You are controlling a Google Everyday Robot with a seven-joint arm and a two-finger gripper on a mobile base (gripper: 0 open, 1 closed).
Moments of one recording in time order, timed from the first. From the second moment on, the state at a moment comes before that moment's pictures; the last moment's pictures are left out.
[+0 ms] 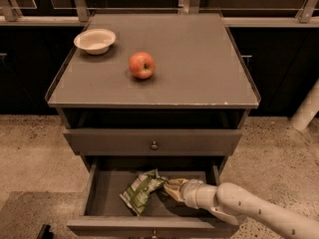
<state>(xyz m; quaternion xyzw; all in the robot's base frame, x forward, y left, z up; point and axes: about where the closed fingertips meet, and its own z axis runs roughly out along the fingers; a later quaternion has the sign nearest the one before) 0.517 -0.060 0.418 -0.35 0.79 0.27 0.43</state>
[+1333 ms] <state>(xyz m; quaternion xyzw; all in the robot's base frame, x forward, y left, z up) 0.504 -0.102 0.619 -0.40 0.79 0.19 0.42</state>
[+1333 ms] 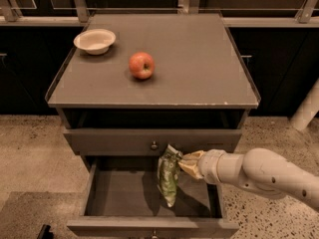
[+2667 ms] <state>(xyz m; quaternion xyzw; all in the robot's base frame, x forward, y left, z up) 0.457 -0.070 0.763 -0.45 0.77 0.11 0.45</state>
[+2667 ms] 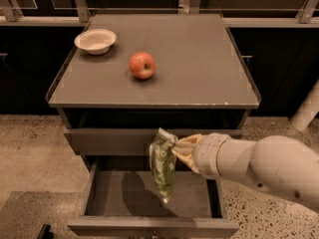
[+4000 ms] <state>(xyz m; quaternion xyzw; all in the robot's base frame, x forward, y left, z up) 0.456 -0.080 0.910 -0.50 0.69 0.00 0.53</state>
